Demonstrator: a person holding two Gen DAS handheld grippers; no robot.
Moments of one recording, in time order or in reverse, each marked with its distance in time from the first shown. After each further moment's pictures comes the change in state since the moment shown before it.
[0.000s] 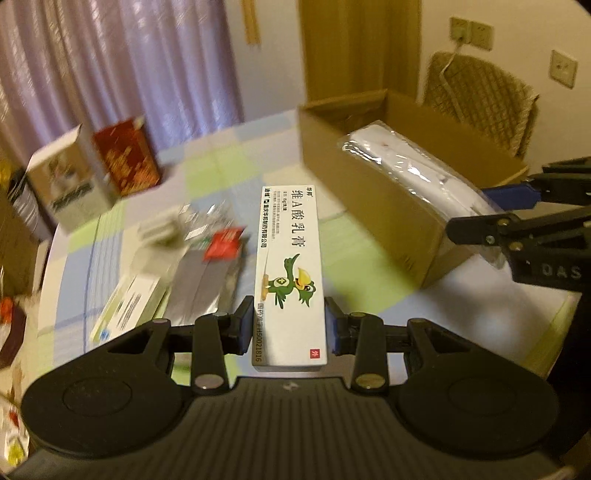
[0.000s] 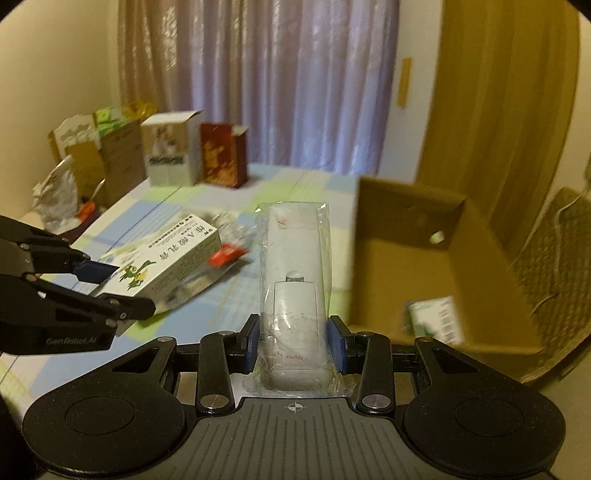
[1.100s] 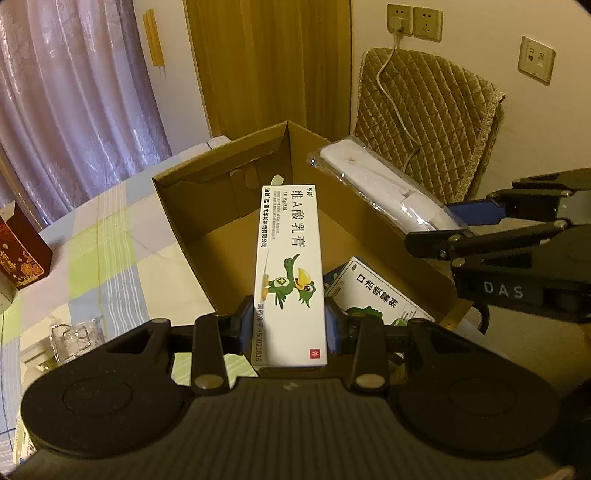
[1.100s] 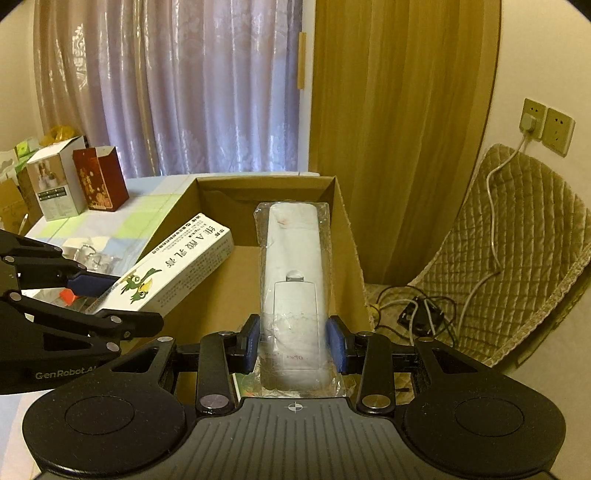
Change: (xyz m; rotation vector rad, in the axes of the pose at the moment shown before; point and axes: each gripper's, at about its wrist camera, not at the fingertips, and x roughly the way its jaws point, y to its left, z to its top) left arm 0.119 -0.120 0.121 0.098 0.014 -0.132; right arm 0.054 -0.166 0.022 0.149 0.045 -0.115
